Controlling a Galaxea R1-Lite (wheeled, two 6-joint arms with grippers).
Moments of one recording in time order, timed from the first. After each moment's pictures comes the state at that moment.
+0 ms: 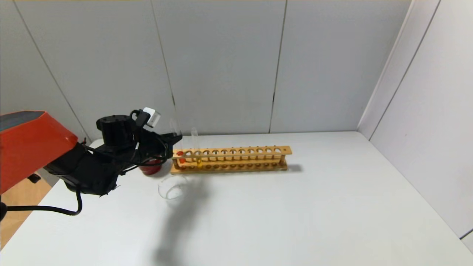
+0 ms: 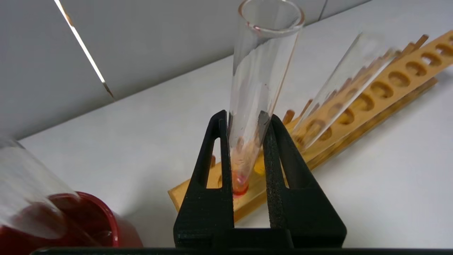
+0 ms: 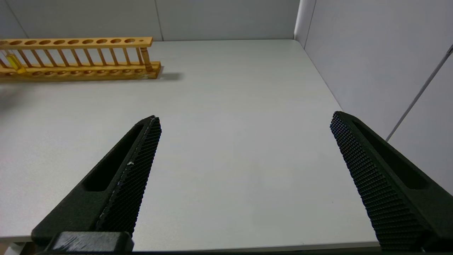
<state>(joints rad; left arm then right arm) -0.12 2.12 -0.93 -1.03 -0.43 0.06 0.00 0.00 0.00 -0.01 -0.01 0.01</state>
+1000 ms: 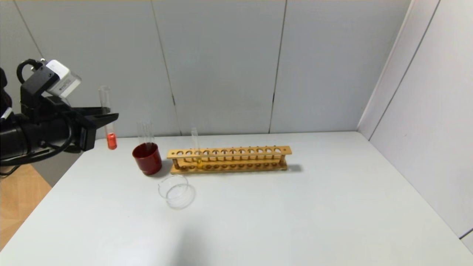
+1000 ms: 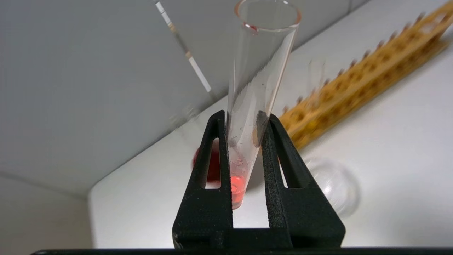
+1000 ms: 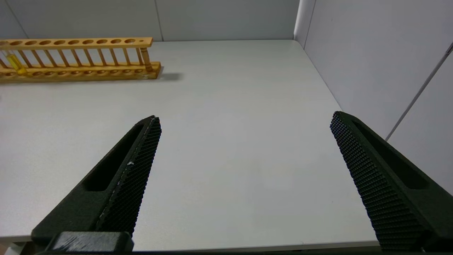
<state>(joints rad) 0.05 1.42 -0.83 -0.40 -0.40 0.47 0.00 0.00 0.00 -0.01 -0.01 0.01</state>
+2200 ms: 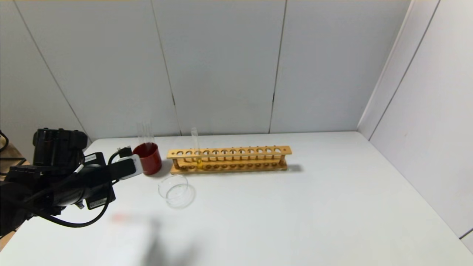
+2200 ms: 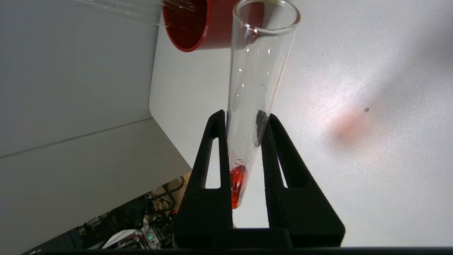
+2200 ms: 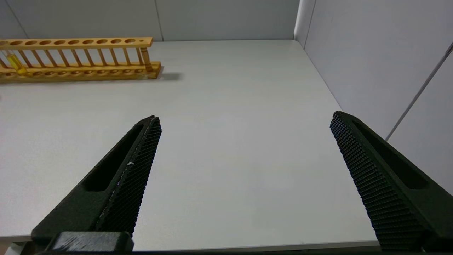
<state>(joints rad) -0.09 1.62 -0.60 -0.42 0.10 1.15 0.00 0.00 0.00 -0.01 -0.01 0.01</state>
